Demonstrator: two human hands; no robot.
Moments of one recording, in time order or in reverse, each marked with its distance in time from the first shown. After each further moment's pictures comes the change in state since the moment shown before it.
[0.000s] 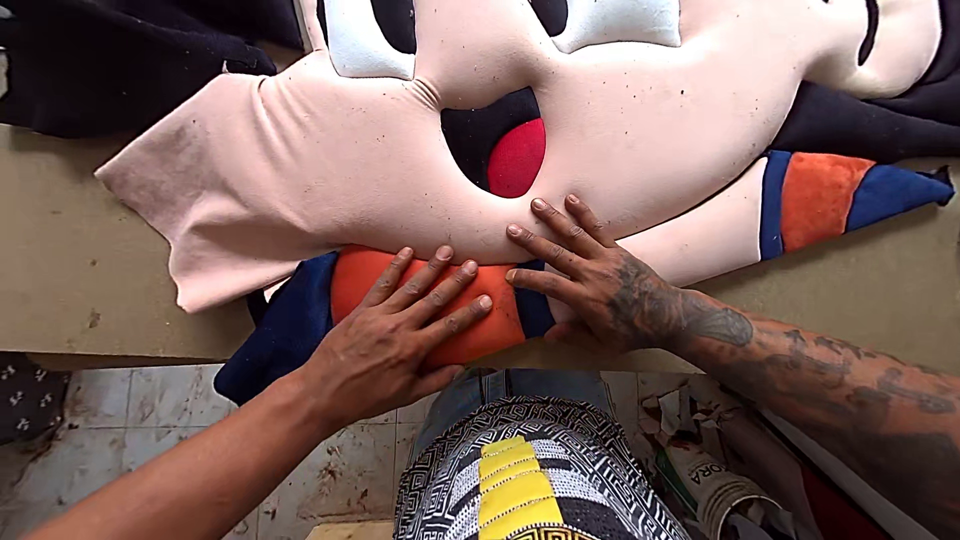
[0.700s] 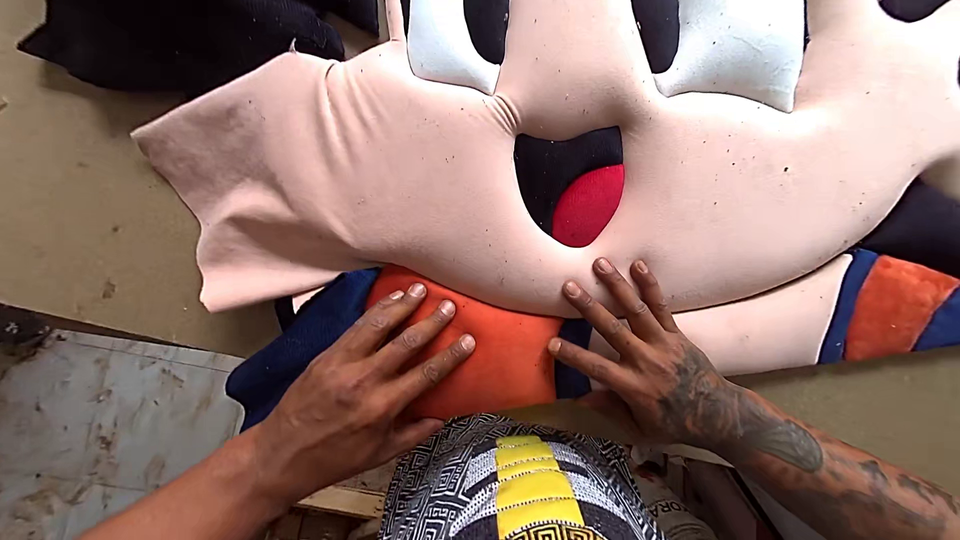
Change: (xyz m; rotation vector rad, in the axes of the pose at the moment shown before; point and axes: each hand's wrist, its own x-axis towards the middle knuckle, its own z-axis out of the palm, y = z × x) left_hand -0.046 -0.007 -0.010 -0.096 0.101 -0.225; right_hand -0.003 0.000 0.004 -0.004 -0.054 -0.021
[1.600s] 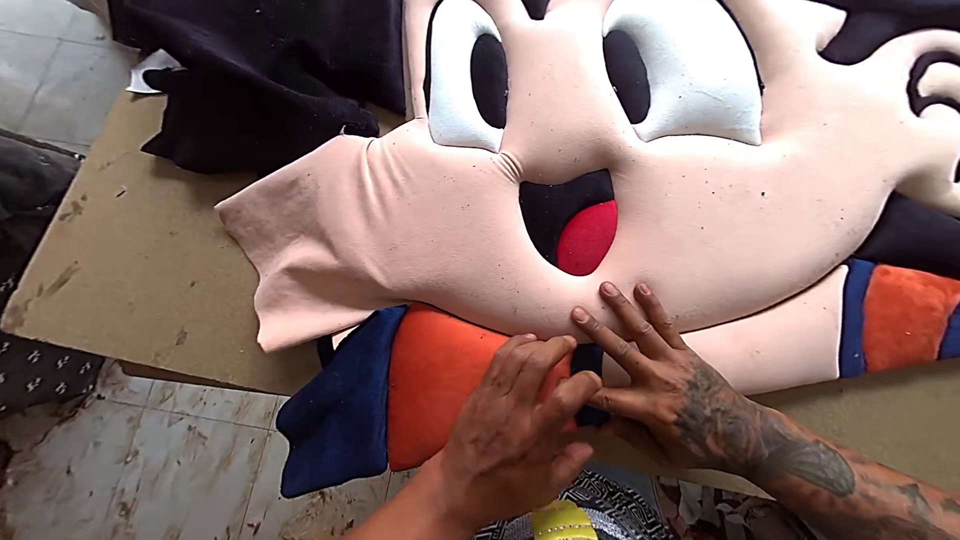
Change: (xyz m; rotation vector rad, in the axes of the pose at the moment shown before) left_hand 0.073 0.079 0.041 -0.196 0.276 -0.112; right_hand 0.000 0.005 0.000 0.018 0.021 -0.041
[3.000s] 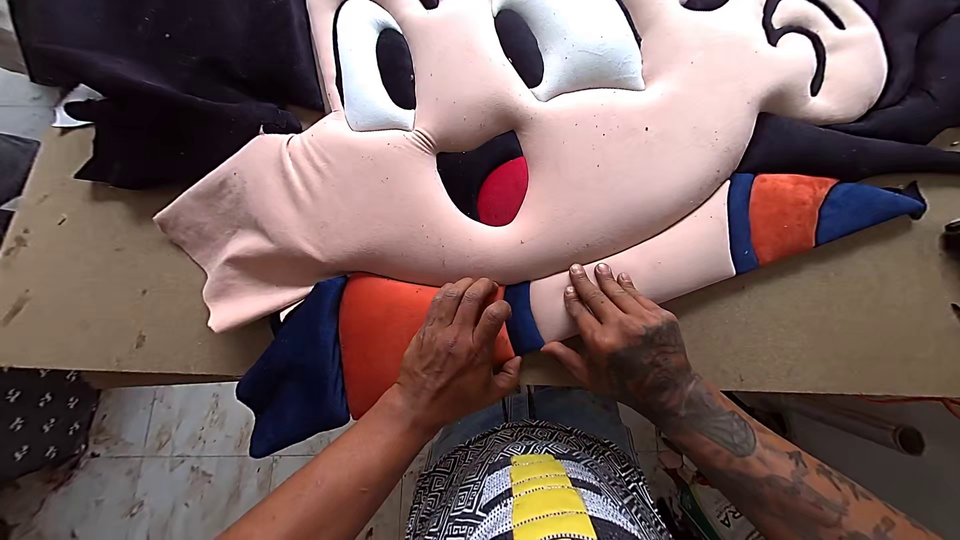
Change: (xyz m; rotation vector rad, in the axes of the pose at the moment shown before) left_hand 0.007 0.003 0.016 0.328 -0.040 0.157; right_hand -0.036 -0.060 0.004 -0.366 0.166 0.600
